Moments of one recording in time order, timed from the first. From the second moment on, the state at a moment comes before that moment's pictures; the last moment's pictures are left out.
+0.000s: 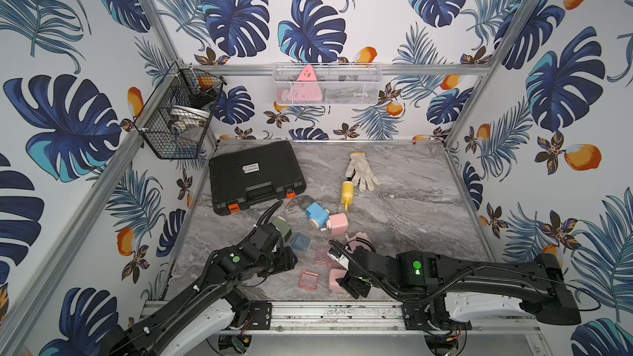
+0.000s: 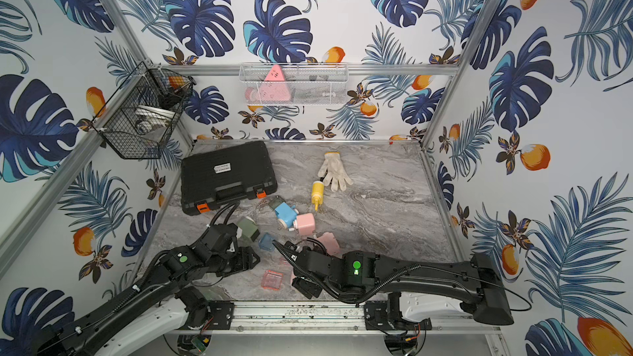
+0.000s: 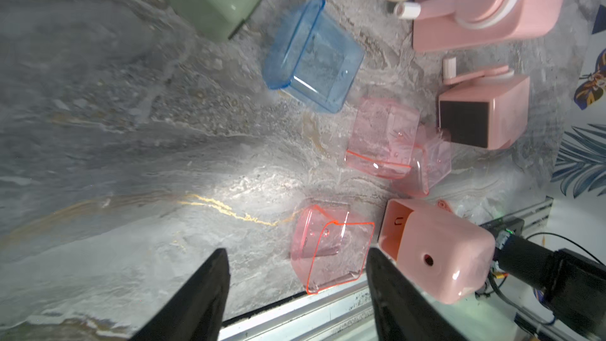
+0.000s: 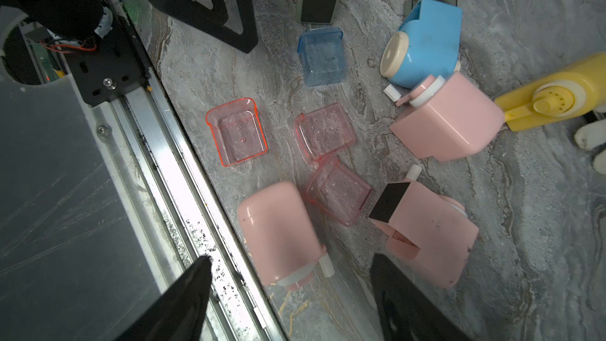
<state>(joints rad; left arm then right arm) -0.58 0.77 0.50 -0.77 0.18 -0.87 1.42 1.15 0.94 -0.74 0.31 0.22</state>
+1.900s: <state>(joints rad) -0.92 1.03 0.33 -0.29 0.17 -1.02 1.22 1.40 0.86 -0.68 -0.09 -0.22</state>
